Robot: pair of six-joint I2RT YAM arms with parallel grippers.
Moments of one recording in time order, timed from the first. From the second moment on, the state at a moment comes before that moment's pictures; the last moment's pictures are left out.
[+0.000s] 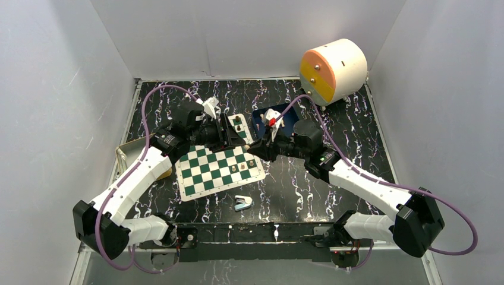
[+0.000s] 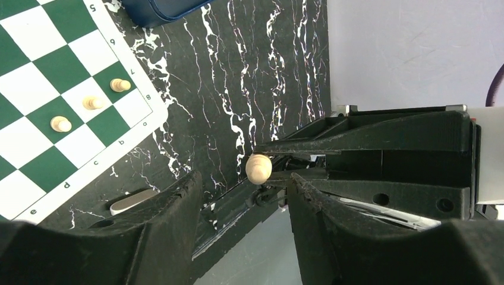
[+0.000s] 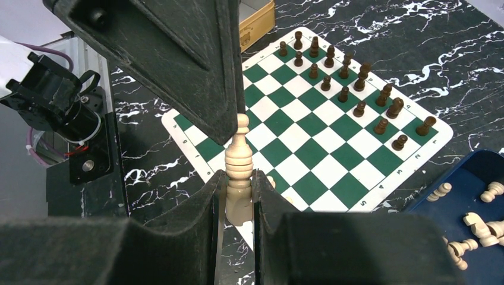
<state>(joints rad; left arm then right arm) -0.53 1.19 1.12 -0.55 0.41 -0.79 0.78 1.18 0.81 0.18 -0.49 0.04</state>
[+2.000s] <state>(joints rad) -0.60 1.12 0.76 -0.50 -0.23 -0.49 0.80 1.08 0.66 -0.01 0.03 0.36</state>
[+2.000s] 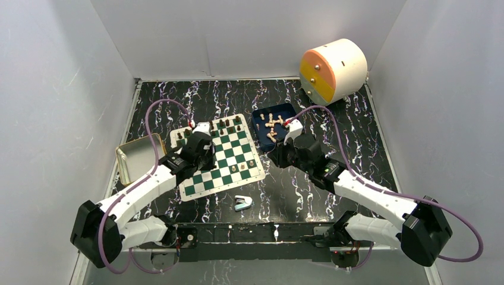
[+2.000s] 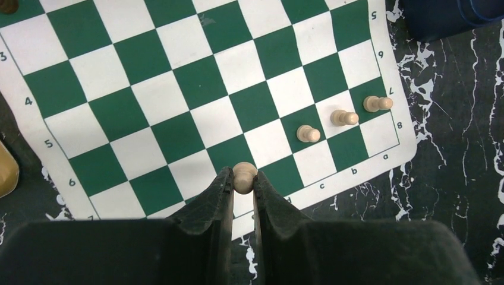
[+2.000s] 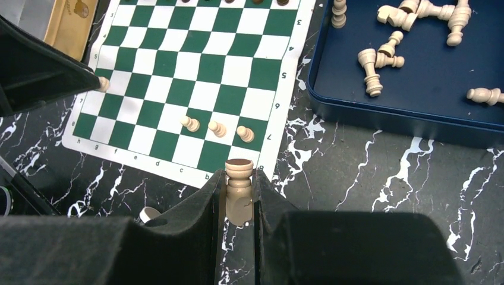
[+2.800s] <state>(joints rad) -0.74 1.23 0.61 -0.22 -0.35 -0.52 0.80 1.09 0.66 -0.05 0.09 0.39</state>
